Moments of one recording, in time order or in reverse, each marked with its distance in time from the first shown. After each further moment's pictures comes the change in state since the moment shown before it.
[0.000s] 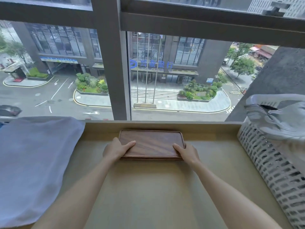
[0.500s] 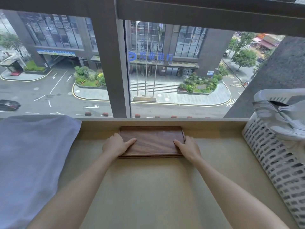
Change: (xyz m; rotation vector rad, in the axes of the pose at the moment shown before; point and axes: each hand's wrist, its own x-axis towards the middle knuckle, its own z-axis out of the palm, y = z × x) left_hand 0.022 0.010 0.005 0.257 0.042 0.051; right_hand 0.019 -0.009 0.003 -0.293 0.023 -0.058
